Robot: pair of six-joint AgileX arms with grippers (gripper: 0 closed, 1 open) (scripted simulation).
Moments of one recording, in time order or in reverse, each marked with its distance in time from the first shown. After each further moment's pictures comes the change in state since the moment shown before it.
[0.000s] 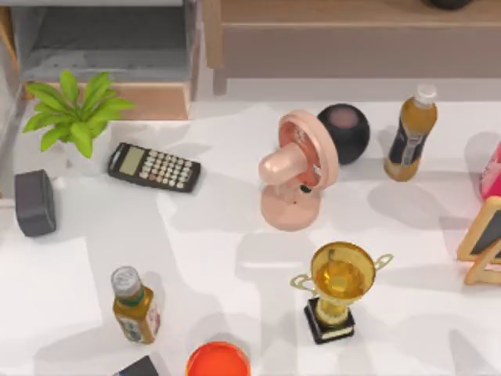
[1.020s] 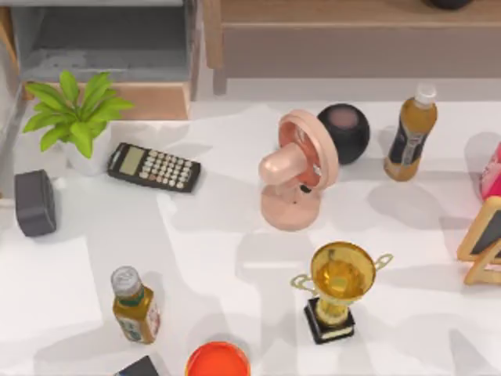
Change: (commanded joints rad) left arm 0.000 0.000 0.000 0.000 0.000 0.000; right arm 0.000 0.000 0.000 0.000 0.000 0.000
